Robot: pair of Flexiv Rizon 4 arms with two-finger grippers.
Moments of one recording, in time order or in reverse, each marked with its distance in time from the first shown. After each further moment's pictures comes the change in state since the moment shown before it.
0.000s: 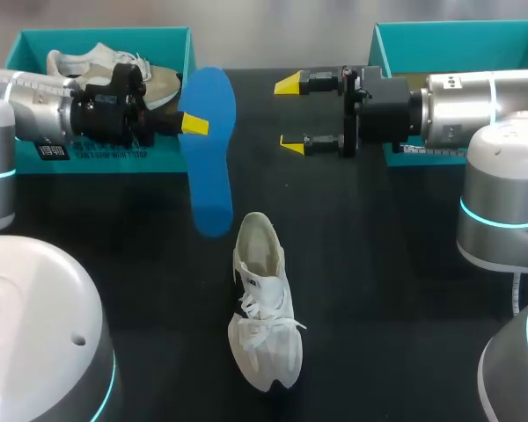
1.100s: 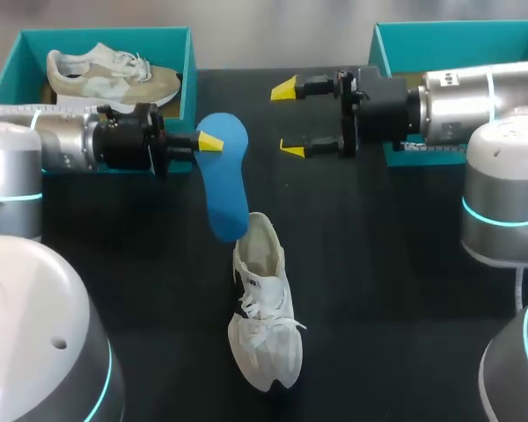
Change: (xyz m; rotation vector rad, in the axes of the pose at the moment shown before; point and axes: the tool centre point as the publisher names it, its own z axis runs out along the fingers) left arm -0.037 0.006 0.022 0.046 0.052 -0.458; right arm -0.004 -0.006 0.003 0.021 -0.071 -0.029
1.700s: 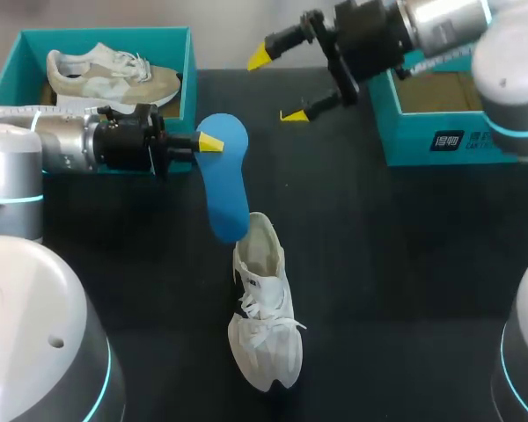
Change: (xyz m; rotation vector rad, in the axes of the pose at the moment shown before) left arm 0.000 0.000 0.000 0.001 0.001 0.000; right arm 0.058 -0.005 0.005 0.090 -0.350 0.008
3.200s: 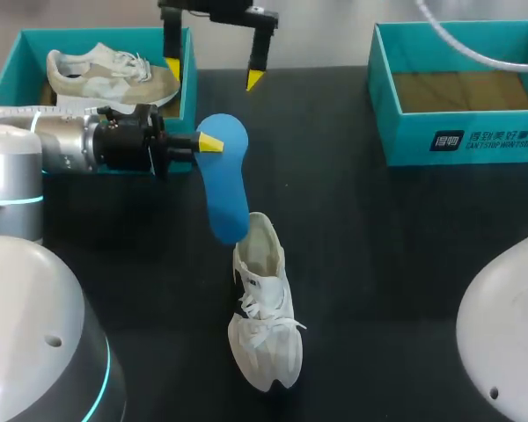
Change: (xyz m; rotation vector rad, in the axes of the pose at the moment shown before) left arm 0.000 0.001 0.000 0.001 0.000 0.000; right arm 0.047 -0.009 0.051 -0.024 -0.911 -0.009
